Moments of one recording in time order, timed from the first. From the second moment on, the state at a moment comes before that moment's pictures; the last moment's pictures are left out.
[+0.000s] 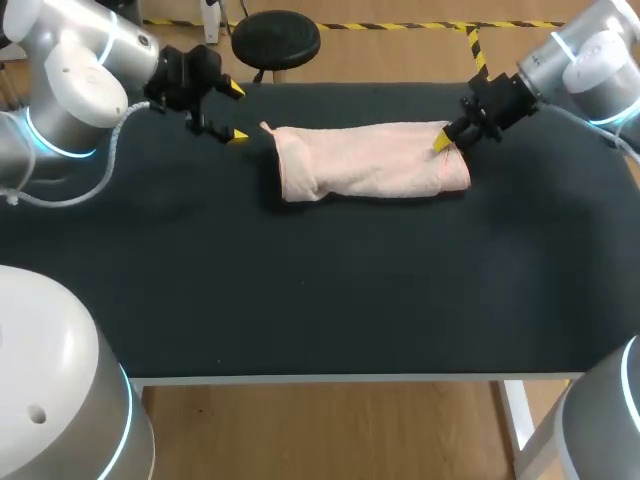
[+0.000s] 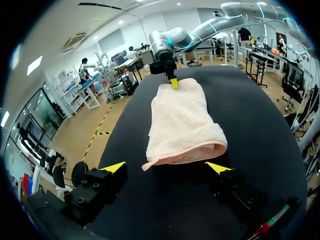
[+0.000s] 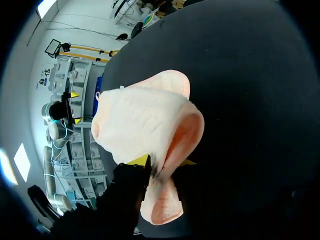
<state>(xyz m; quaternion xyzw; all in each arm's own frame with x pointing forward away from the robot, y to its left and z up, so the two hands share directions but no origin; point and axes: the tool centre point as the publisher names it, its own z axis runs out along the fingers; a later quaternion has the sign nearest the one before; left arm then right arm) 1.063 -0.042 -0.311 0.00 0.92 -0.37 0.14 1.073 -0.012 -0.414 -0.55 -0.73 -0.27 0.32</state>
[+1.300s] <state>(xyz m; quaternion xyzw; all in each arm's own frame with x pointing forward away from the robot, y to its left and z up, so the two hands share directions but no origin) 1.063 -0.042 -0.311 0.00 0.92 -0.37 0.14 1.076 0.134 -0.333 -0.30 -0.92 -0.15 0.19</state>
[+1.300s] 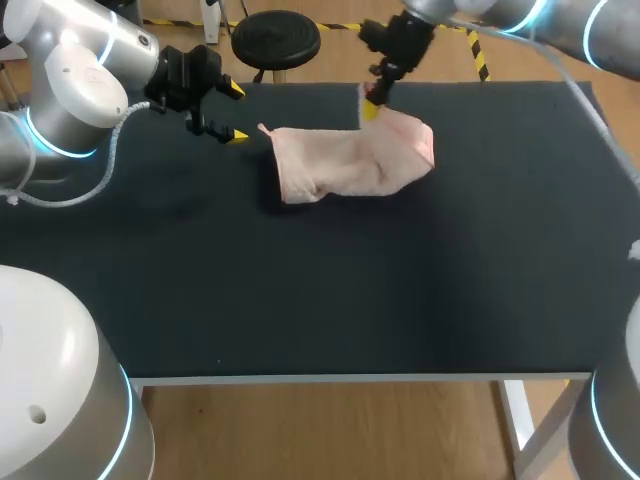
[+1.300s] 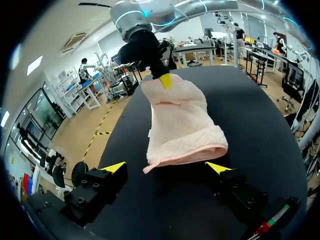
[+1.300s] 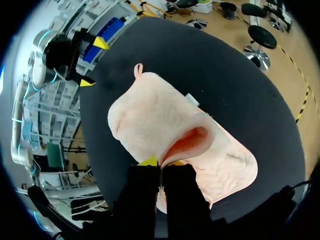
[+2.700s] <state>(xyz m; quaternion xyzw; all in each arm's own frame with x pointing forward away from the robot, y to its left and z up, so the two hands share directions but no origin) 1.063 -0.042 -0.312 0.00 0.92 -0.37 0.14 1.016 0.235 -0.357 -0.04 -0.99 0.00 -0.10</state>
